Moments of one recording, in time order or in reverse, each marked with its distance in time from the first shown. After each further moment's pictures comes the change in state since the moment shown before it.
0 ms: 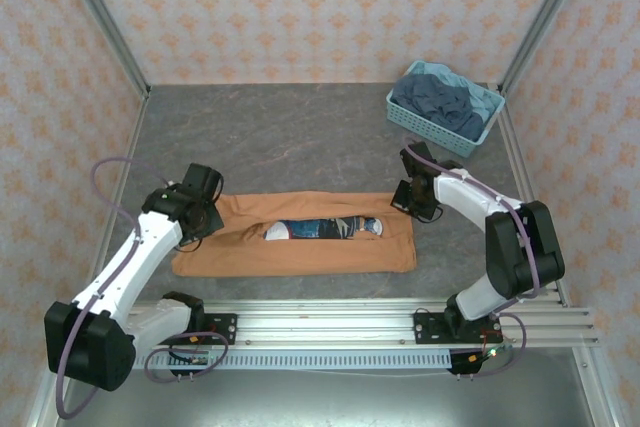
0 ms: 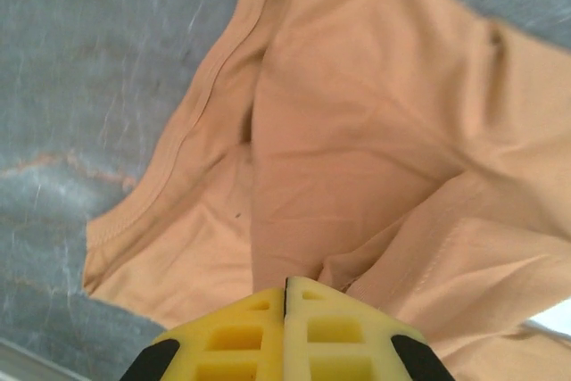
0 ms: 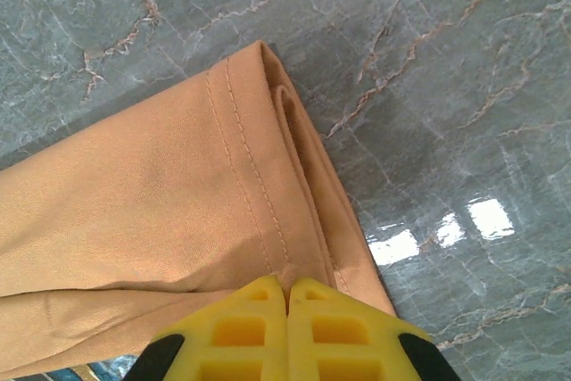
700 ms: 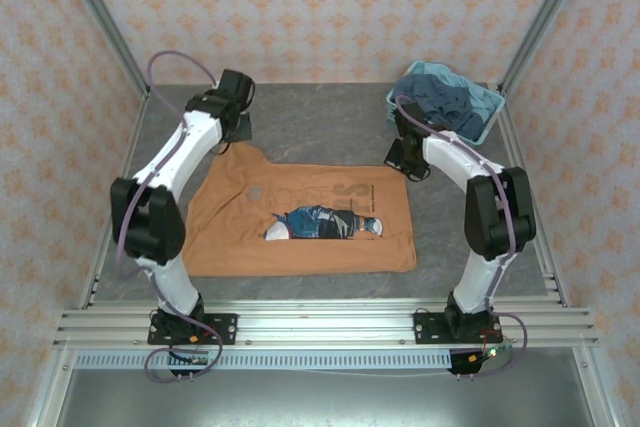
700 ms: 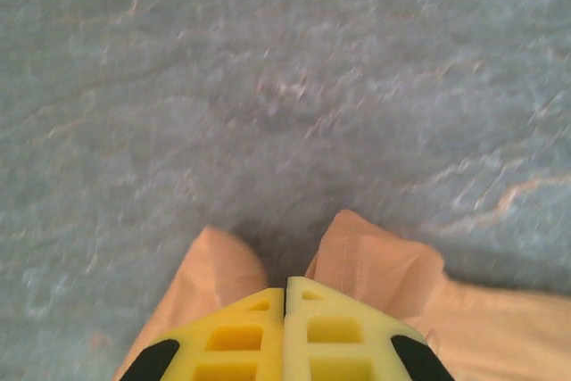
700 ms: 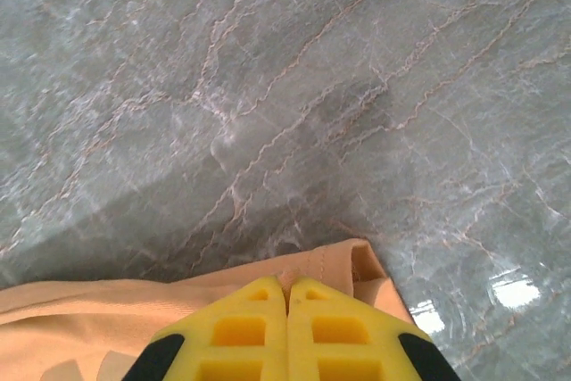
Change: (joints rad) left arm 0.002 0.678 0.761 0.154 -0.081 0.398; right arm -0.032 0.251 0.387 -0.011 0.083 -0.002
